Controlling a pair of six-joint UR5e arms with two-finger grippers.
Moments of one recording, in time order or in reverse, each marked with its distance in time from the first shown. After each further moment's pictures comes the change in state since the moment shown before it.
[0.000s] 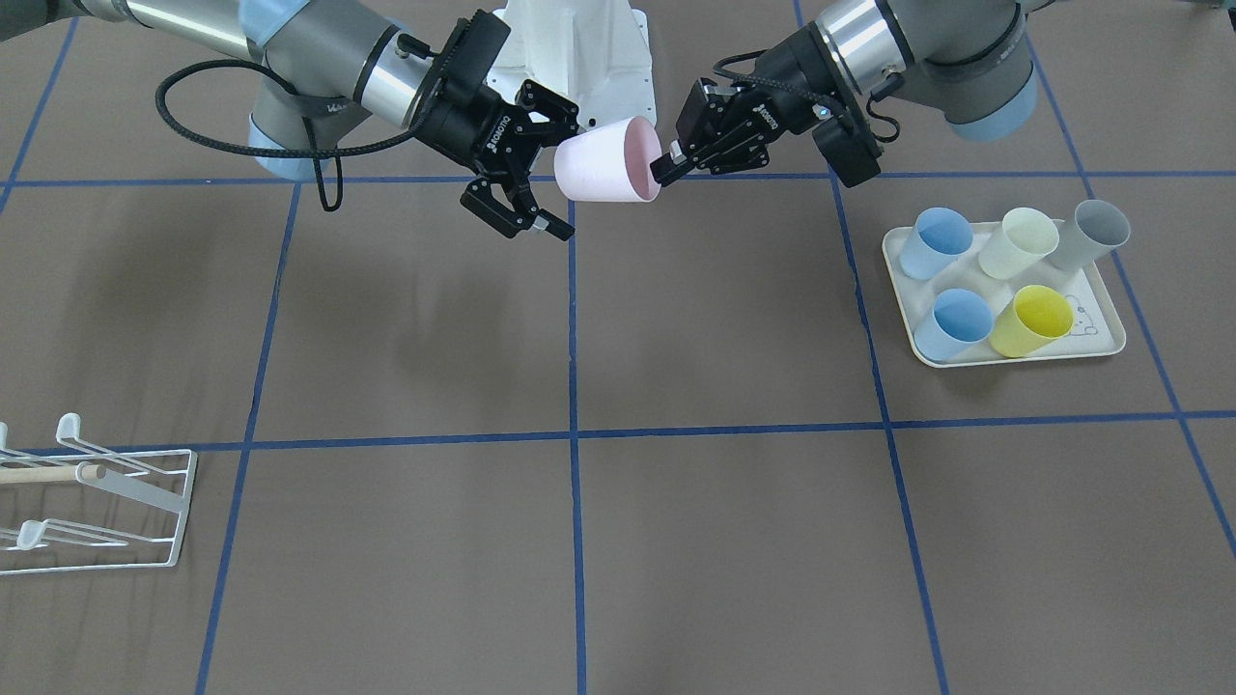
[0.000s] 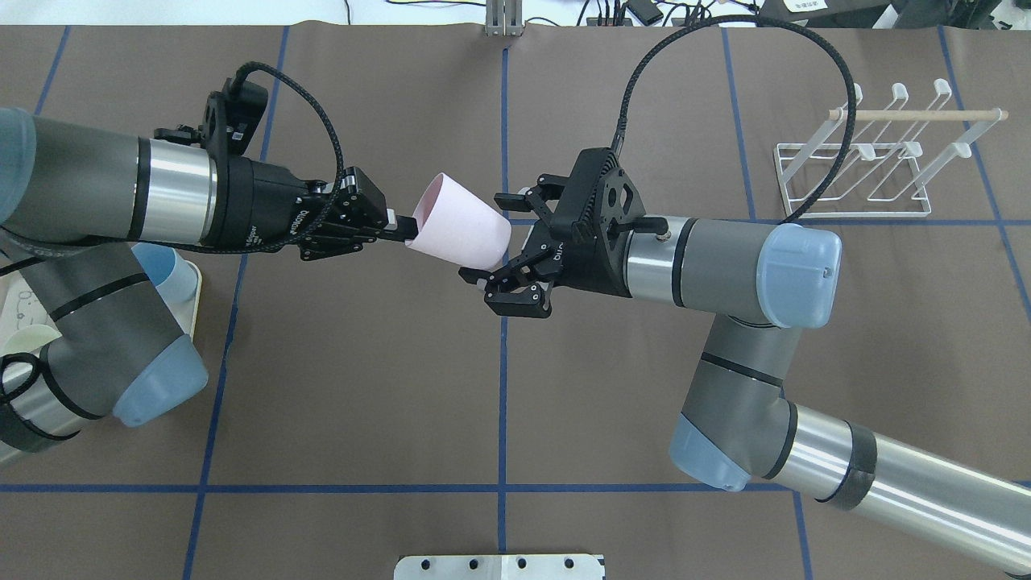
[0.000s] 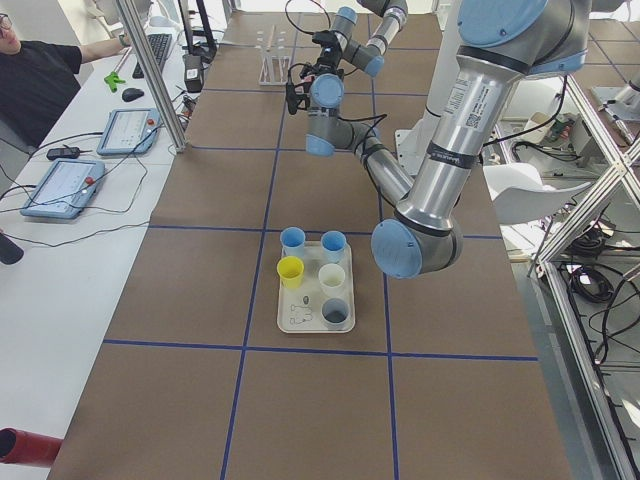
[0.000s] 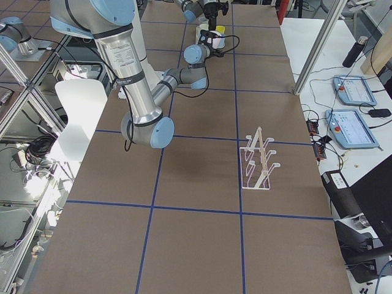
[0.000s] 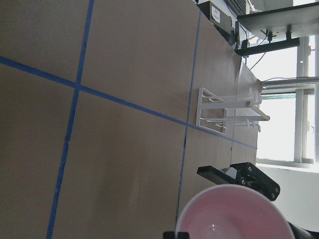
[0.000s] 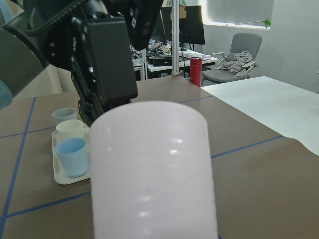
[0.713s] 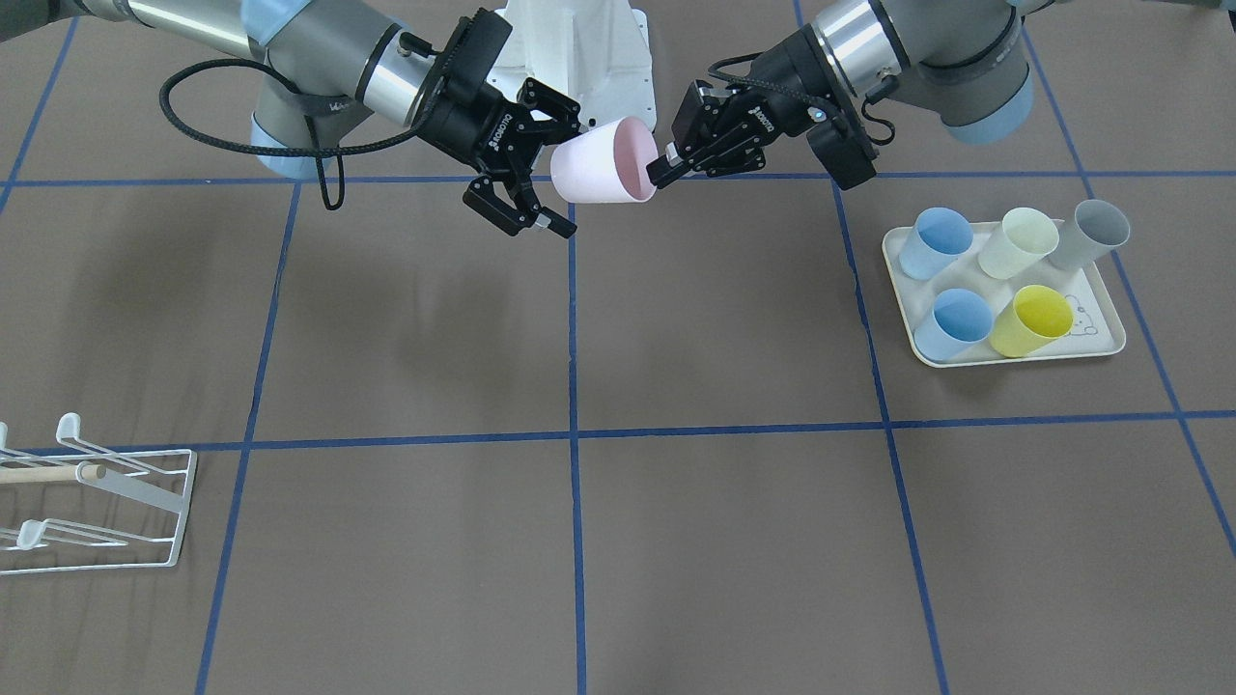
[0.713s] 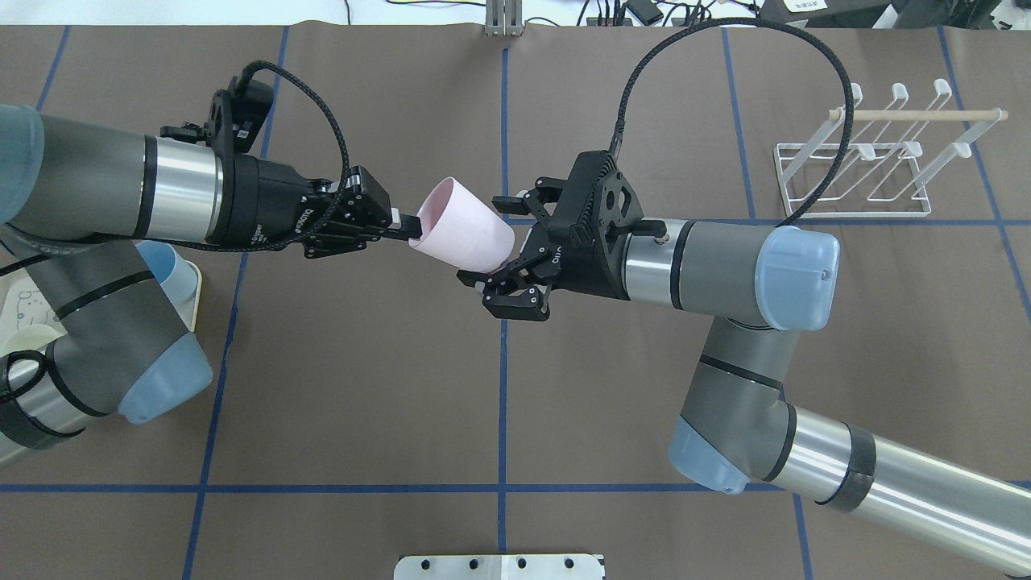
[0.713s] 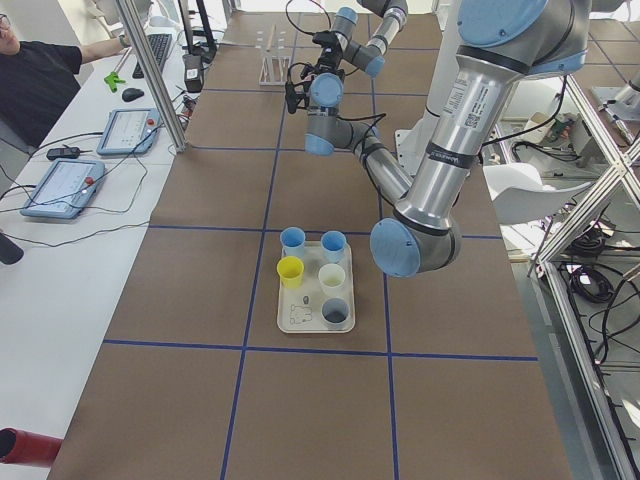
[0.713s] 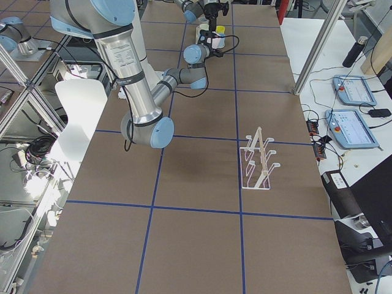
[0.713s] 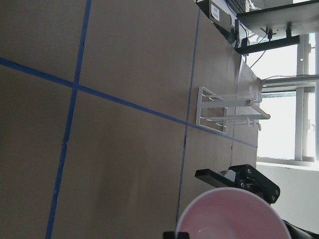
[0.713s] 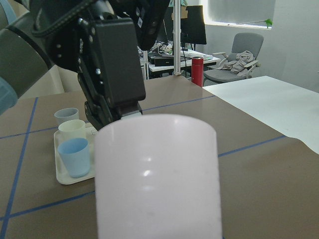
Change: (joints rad) left arm 0.000 -0.008 0.008 0.002 -0.001 0.014; right arm -0.005 0.001 0.001 0.000 0.001 0.000
